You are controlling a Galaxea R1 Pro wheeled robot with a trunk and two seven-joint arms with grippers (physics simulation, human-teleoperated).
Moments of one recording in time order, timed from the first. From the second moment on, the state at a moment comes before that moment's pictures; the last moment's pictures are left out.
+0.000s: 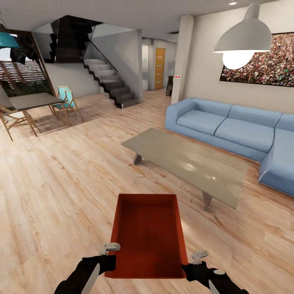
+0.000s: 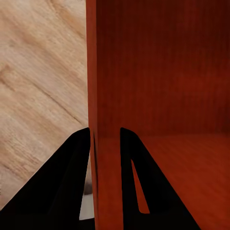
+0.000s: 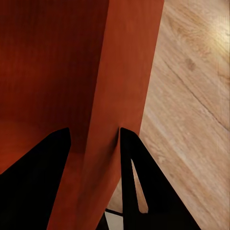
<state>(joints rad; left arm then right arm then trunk) -0.38 -0.04 -0.08 -0.72 0.12 0.48 -0.02 -0.44 -0.06 0.11 -0.41 -0.05 0.09 0.30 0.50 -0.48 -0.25</state>
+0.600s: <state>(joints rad) -0.38 -0.04 -0.08 -0.72 0.12 0.48 -0.02 -0.44 -0.06 0.11 -0.41 -0.05 0.09 0.30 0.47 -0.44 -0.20</state>
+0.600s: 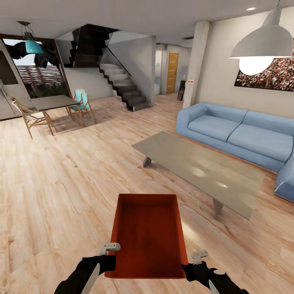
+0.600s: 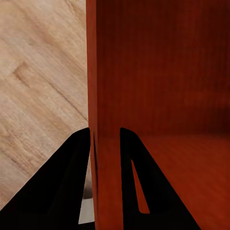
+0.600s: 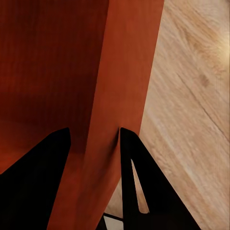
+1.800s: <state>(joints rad) -0.38 -0.04 -0.07 -0.72 0.11 0.48 -0.03 -0.44 -0.06 0.11 -0.41 -0.05 0.09 0.30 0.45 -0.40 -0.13</state>
